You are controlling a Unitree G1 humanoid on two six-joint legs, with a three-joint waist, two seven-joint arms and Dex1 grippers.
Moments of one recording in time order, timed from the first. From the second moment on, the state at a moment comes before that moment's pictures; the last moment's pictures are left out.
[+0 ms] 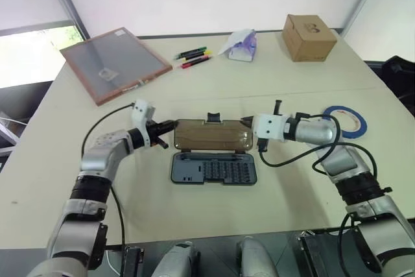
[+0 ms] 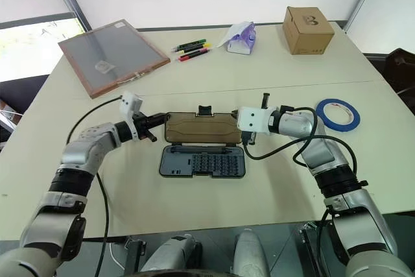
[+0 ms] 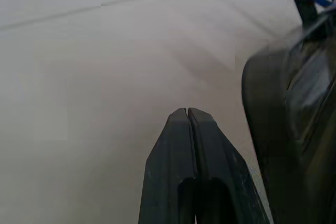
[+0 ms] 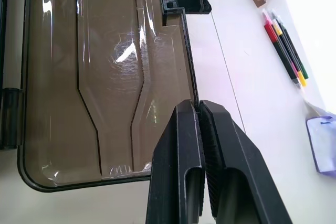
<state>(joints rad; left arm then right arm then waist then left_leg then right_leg) -0.60 0.43 -0.05 0.53 -0.36 0.34 -0.89 -0.58 -0.64 0.23 0.22 -0.21 -0.21 0.82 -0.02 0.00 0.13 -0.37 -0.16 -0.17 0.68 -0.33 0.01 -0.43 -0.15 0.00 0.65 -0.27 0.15</state>
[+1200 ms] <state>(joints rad) -0.51 0.61 -0.30 -0.01 -0.38 0.51 -1.42 -0.37 -0.96 -0.23 -0.59 0.54 0.96 0.99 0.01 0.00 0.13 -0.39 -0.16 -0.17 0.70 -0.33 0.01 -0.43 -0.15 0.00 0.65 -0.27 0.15</state>
